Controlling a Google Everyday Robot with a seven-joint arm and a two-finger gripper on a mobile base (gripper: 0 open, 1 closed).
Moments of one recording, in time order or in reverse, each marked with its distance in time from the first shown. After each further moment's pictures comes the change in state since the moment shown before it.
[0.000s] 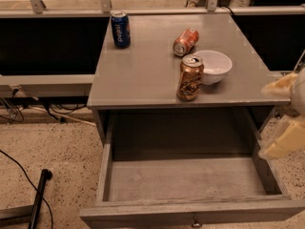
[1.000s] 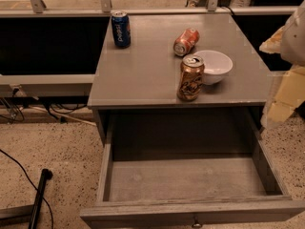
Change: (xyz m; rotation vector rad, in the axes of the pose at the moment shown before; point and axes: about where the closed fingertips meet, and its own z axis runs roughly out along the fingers) arm -0.035 -0.043 -0.035 -0.033 0.119 -0.015
